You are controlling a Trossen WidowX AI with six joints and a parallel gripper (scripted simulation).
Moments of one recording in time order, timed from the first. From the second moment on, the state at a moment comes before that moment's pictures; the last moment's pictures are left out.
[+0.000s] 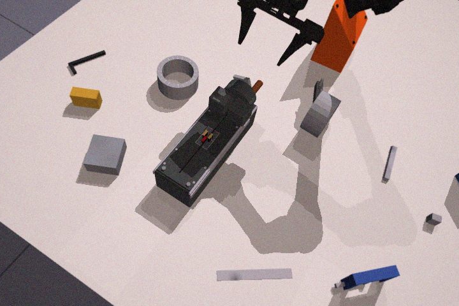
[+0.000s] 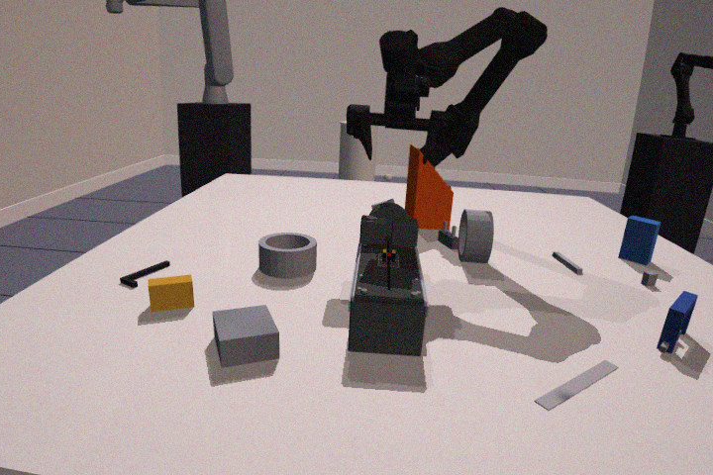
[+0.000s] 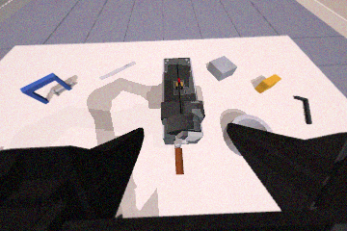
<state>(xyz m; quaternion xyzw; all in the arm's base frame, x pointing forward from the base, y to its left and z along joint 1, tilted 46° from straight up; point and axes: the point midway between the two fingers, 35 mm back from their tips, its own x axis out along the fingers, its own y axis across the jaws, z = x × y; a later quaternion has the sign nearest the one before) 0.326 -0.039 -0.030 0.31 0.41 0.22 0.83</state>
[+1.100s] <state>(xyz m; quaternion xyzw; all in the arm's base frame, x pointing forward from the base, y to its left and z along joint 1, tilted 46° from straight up) 0.305 0.030 -0.095 0.32 0.41 0.23 0.82</state>
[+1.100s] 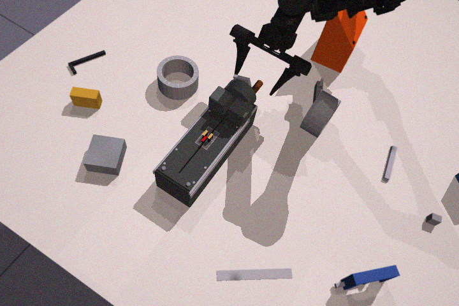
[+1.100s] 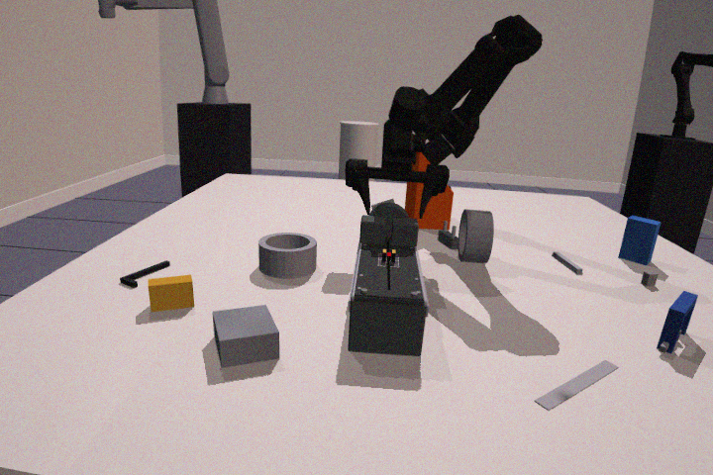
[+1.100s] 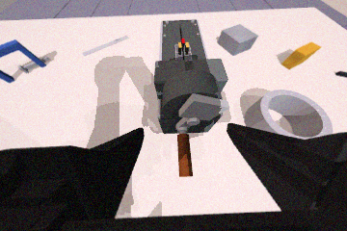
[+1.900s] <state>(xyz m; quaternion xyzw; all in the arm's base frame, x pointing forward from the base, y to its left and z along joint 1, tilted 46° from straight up) 0.297 0.058 -0.123 0.32 0.41 0.23 0.82</state>
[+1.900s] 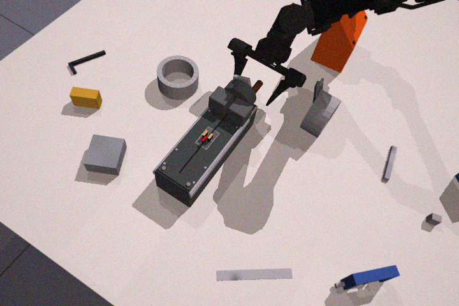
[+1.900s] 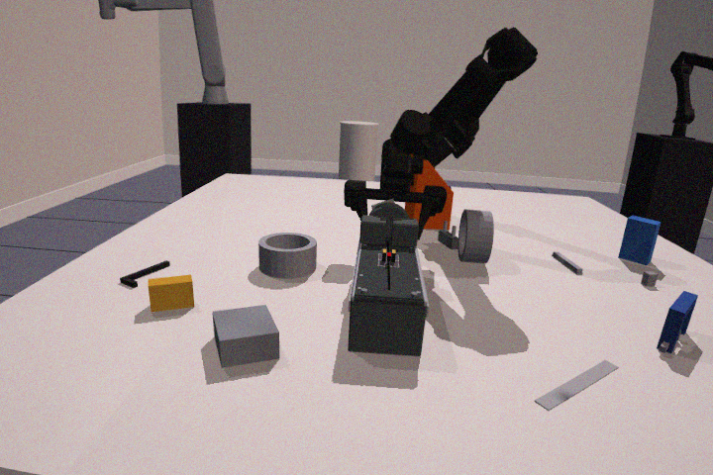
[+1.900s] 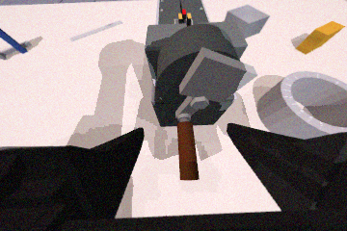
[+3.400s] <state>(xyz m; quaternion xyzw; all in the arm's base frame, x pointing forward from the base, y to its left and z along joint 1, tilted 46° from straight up) 0.290 0.072 -0.134 0.32 0.42 0.22 0.82</state>
